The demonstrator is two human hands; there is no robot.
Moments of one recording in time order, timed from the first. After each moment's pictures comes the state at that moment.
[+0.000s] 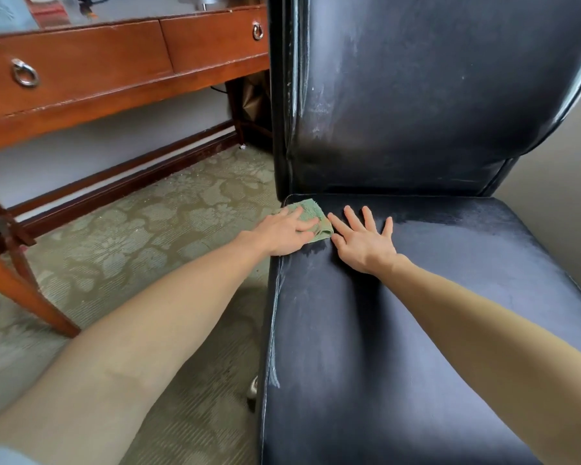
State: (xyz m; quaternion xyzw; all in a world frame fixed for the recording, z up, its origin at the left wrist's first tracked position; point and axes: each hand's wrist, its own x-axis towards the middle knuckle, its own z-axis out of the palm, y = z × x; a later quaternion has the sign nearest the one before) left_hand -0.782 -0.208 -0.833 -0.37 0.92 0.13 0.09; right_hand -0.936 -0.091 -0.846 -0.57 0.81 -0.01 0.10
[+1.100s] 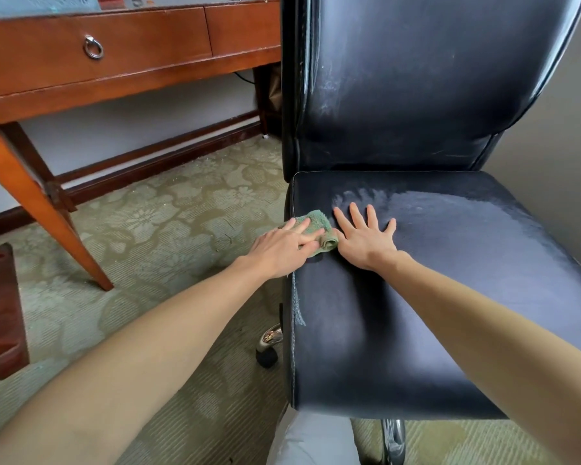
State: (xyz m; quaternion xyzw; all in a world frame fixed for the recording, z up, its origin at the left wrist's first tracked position) left_hand -0.700 -0.066 -0.833 -0.41 0.89 0.18 0.01; right_hand -0.882 -0.022 -0.855 -0.59 0.80 0.00 0.09
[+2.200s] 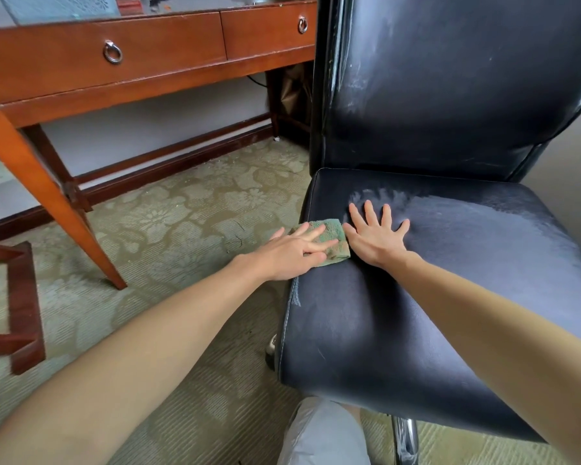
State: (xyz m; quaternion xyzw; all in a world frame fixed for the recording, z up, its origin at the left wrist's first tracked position) left_hand -0.683 -0.082 -0.845 -0.32 0.92 0.23 0.03; right_hand -0.880 -0.036 -0.853 -0.56 0.82 -0.04 0.11
